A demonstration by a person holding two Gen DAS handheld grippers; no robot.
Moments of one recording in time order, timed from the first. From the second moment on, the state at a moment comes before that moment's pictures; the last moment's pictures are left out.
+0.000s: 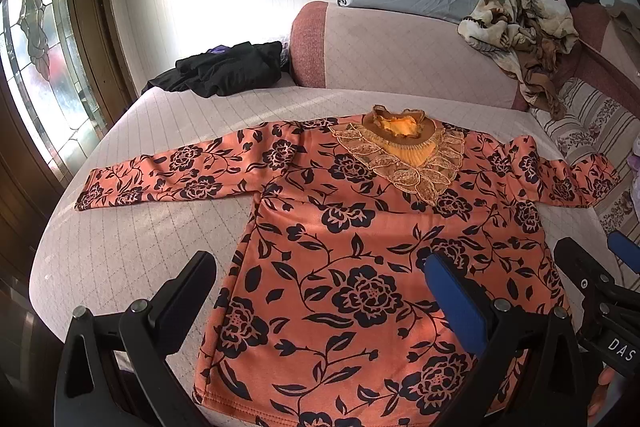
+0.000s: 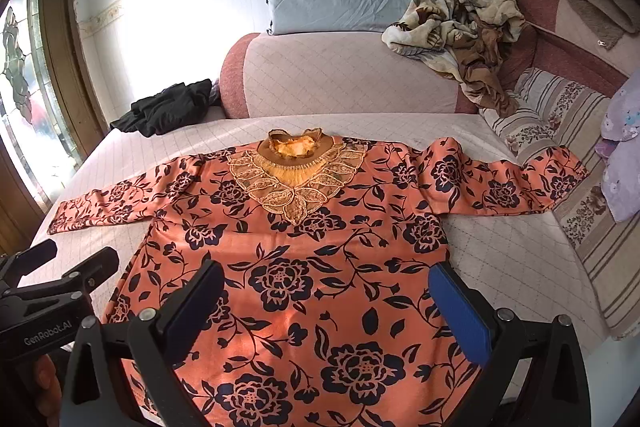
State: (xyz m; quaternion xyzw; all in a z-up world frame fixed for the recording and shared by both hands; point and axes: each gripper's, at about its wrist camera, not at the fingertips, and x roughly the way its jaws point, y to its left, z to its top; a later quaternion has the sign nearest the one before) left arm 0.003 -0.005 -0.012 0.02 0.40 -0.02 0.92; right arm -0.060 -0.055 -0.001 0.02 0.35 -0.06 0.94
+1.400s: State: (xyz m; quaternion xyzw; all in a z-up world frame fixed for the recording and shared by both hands) left arm 0.017 -0.007 -0.015 0.02 0.40 -0.02 0.91; right arm -0.050 -0.055 -0.008 0.02 0.35 -0.06 0.93
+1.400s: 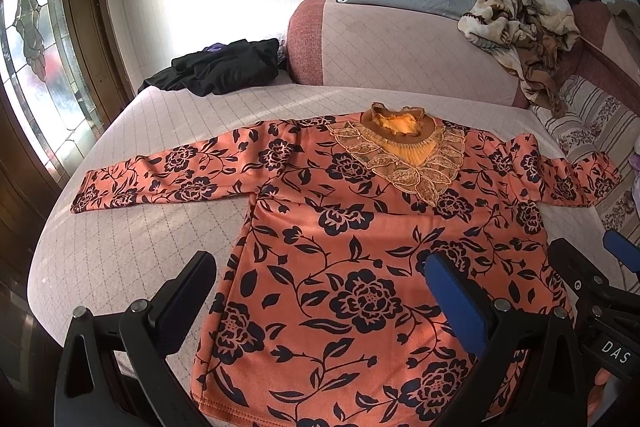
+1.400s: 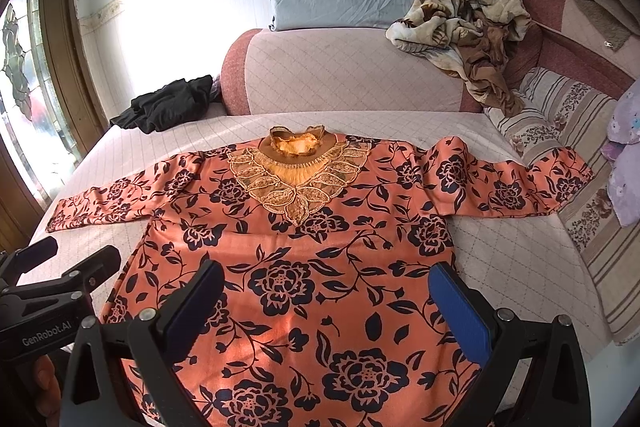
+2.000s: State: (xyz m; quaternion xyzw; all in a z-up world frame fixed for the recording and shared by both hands) left arm 0.090 0.195 -0.120 -0.15 0.49 0.15 0.84; right arm 0.001 -0.442 -0.064 0.32 0.31 -0.29 0.85
